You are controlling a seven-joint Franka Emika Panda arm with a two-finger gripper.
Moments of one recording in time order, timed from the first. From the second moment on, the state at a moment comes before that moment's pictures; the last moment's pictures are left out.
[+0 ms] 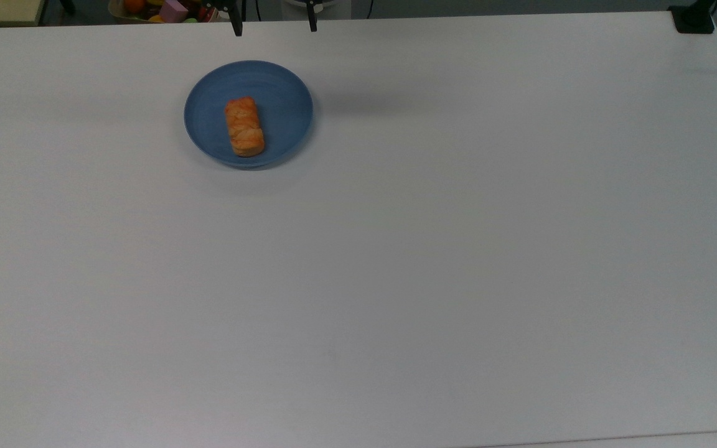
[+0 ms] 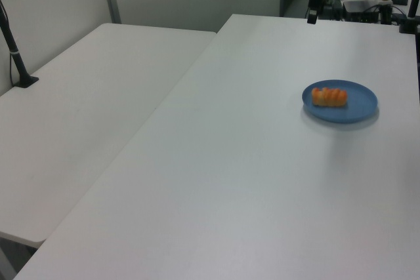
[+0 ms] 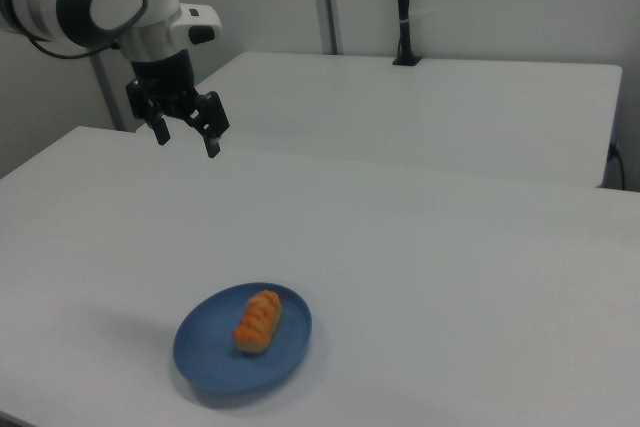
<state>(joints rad) 0.07 -0.05 -0.04 -1.72 0.08 1.79 -0.07</state>
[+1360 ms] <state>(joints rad) 0.05 -0.04 -0.04 -1.89 0.02 1.64 -0.19</state>
